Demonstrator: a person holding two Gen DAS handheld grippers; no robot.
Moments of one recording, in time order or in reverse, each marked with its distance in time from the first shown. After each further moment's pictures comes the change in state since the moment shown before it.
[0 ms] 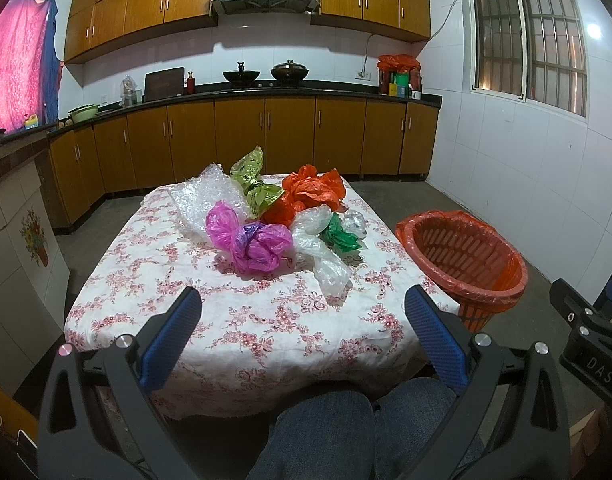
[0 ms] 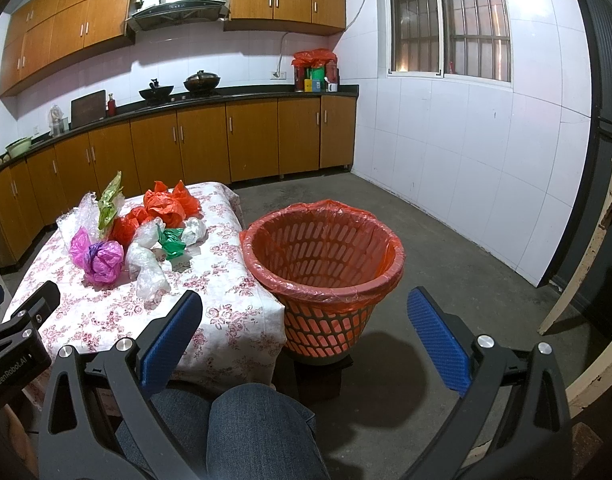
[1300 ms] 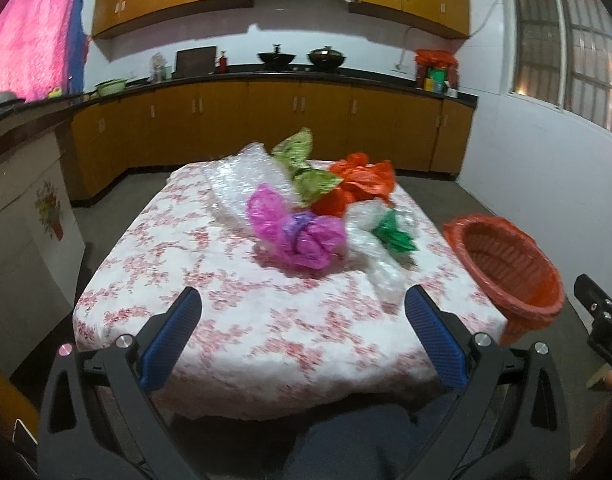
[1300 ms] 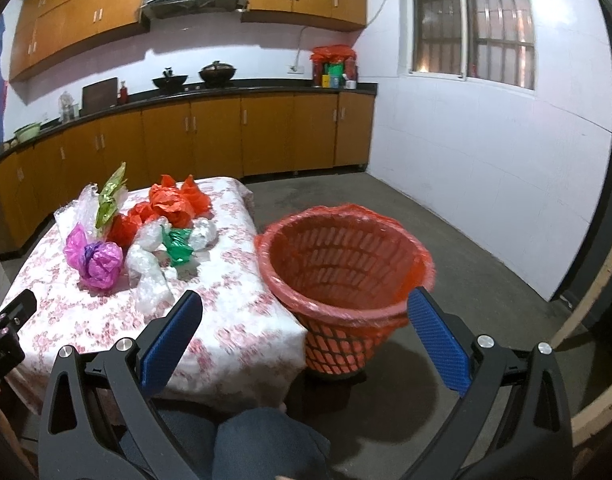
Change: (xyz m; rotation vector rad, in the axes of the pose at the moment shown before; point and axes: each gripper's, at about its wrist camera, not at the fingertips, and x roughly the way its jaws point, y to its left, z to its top) left arm 0.039 0.046 0.003 -0.097 0.051 0.094; right arm 0.052 0.029 0.018 -0.056 0.013 0.051
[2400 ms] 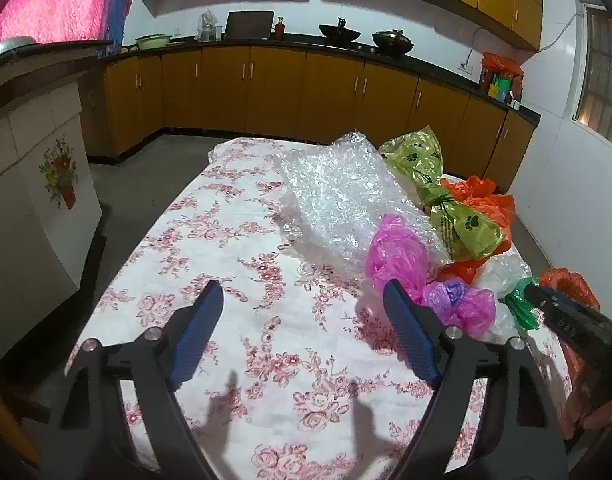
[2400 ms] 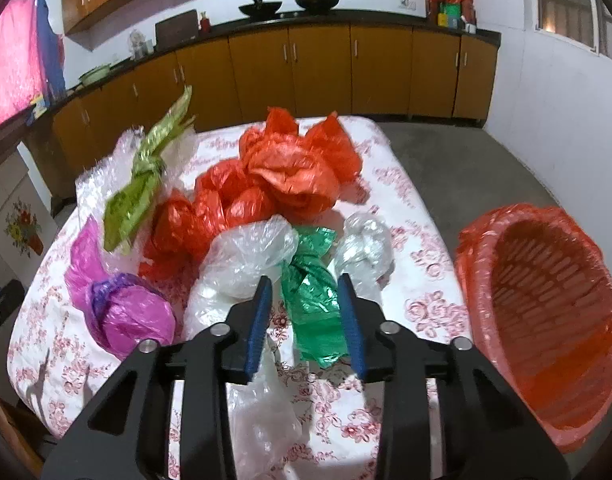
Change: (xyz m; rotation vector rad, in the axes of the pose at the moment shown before) left arm 0.134 0.107 0.055 -0.169 0.096 0.088; right arm 0.199 0.146 0.037 -0.129 0.270 0.332
